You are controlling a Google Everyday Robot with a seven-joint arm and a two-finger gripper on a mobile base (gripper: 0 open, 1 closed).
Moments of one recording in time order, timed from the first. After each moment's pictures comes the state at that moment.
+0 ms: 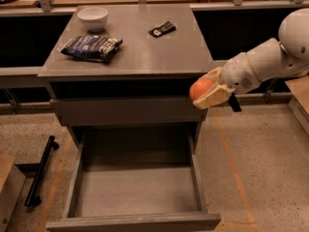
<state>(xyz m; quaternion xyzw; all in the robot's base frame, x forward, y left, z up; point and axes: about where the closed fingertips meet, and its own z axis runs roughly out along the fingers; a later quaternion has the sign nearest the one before) 0.573 -0.141 0.842 -0.58 0.71 0.24 0.31</state>
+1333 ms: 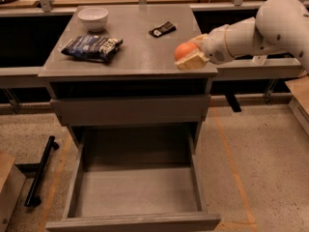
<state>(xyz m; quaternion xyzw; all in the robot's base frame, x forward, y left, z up) 0.683 -0.103 0.895 -0.52 0.71 0.15 0.45</state>
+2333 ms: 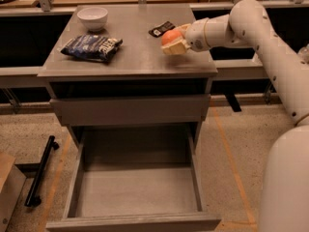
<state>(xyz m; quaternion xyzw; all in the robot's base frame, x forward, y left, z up) 0.791 -0.070 0.886 -0.50 0.68 0.17 0.51</state>
